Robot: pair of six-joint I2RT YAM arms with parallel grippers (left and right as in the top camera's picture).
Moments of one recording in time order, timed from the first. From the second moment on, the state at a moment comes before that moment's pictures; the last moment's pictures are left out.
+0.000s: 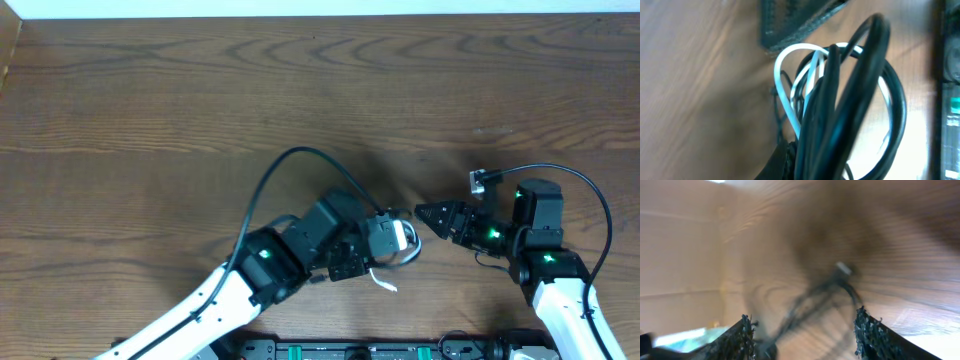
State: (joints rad) left arm -0.86 1.16 0.88 -0.55 0.25 0.45; right arm 0.00 1.03 0.43 -0.24 -0.88 0.59
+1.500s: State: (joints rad) left arm -0.26 1.26 0.88 -0.47 1.29 0.30; right arm 0.17 1.03 0.44 0.44 -1.39 1.14
